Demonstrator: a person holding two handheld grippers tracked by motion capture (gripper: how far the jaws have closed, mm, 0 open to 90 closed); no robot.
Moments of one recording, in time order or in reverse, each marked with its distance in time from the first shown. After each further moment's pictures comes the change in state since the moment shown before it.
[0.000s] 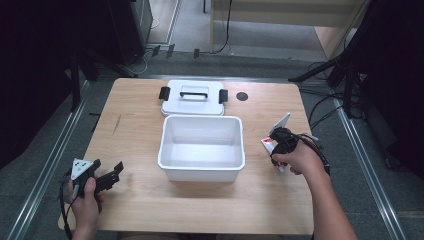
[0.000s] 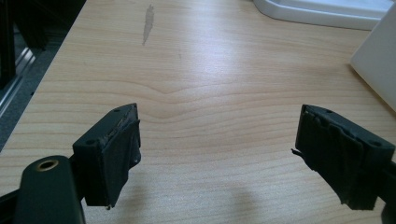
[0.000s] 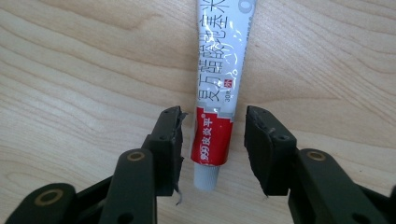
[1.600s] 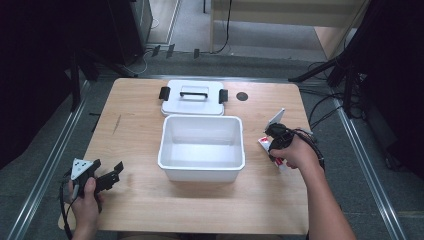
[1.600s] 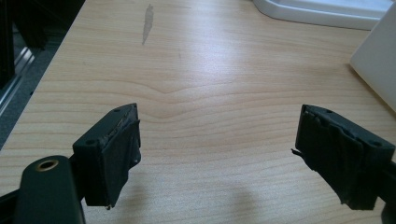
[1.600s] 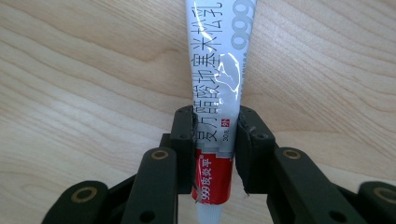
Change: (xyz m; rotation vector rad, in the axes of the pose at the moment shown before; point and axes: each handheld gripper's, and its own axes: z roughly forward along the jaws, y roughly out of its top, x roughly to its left) left arm 0.000 0.000 0.000 0.001 -0.002 0.000; right arm 0.004 0.019 -0.002 0.005 0.017 -0.044
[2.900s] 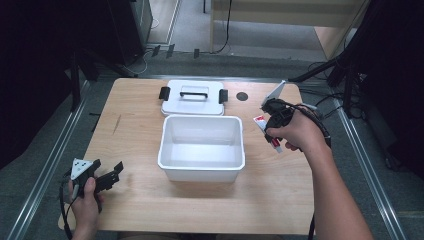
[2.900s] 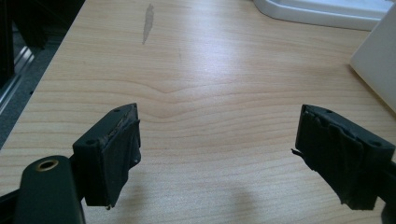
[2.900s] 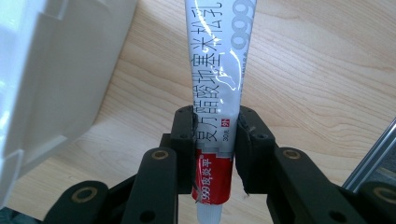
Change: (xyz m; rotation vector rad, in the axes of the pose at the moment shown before) left arm 0.000 0.000 0.000 0.000 -0.001 -0.005; right arm 0.026 0.019 -0.100 -0.071 0.004 0.002
